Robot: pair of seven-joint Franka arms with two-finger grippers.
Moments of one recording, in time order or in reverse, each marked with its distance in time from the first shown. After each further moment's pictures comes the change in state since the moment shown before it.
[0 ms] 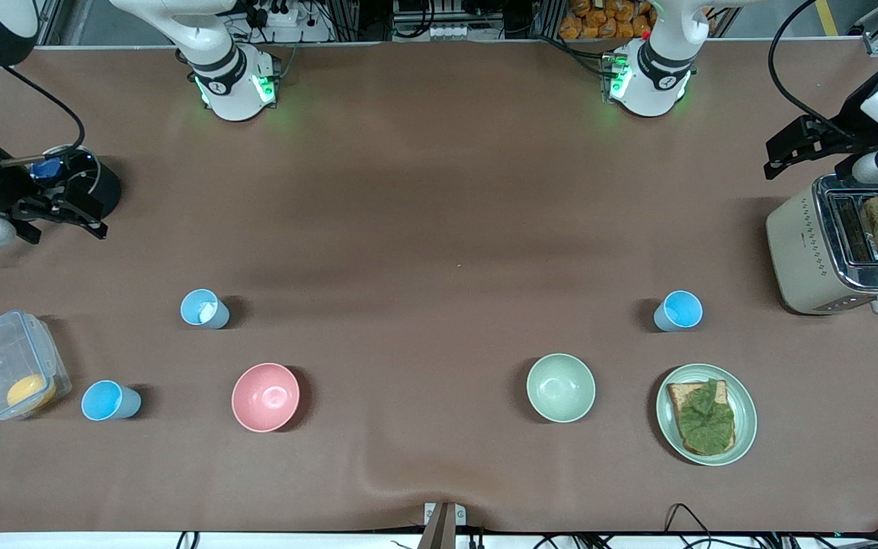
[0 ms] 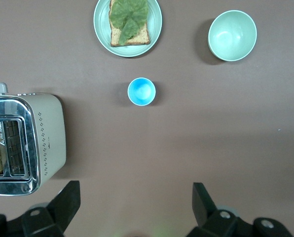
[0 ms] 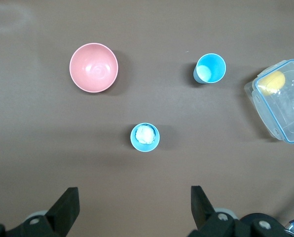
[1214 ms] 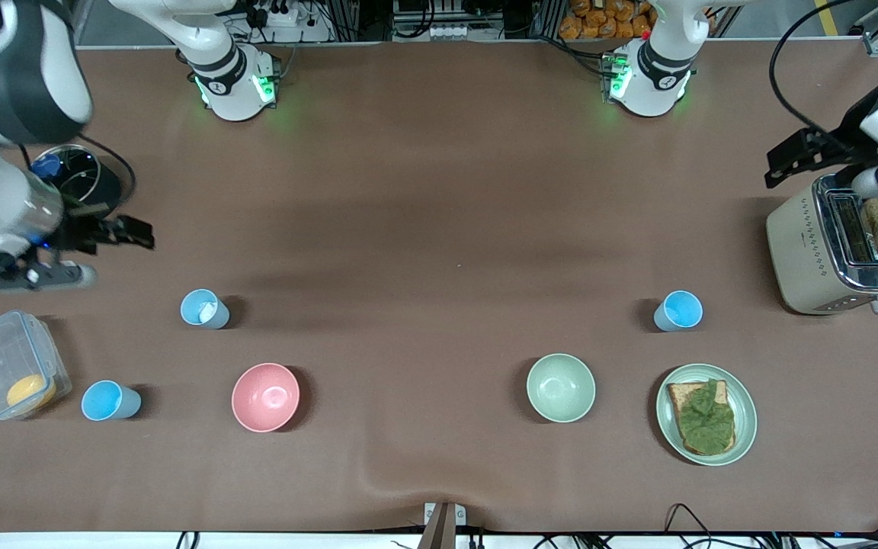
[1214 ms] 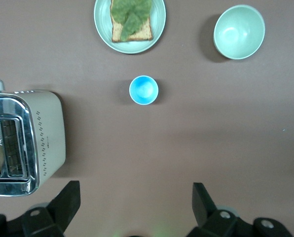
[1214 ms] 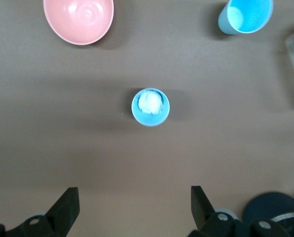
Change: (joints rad) left arm 0.043 0.060 -0.032 0.009 0.004 -0.001 0.001; right arm 0.021 0.162 0.001 -0.054 -0.001 -0.014 0.002
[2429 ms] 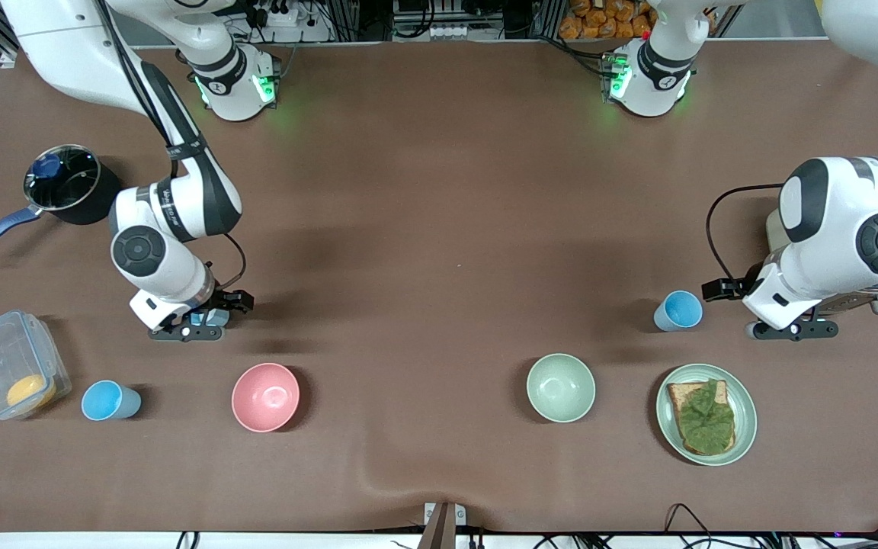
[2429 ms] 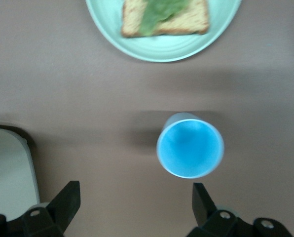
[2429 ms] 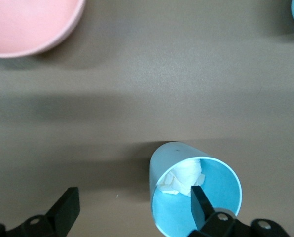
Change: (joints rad) left arm 0.087 0.340 0.002 -0.296 0.106 0.575 0.004; right arm 0.107 0.263 -0.002 -0.288 -0.217 0.634 0.315
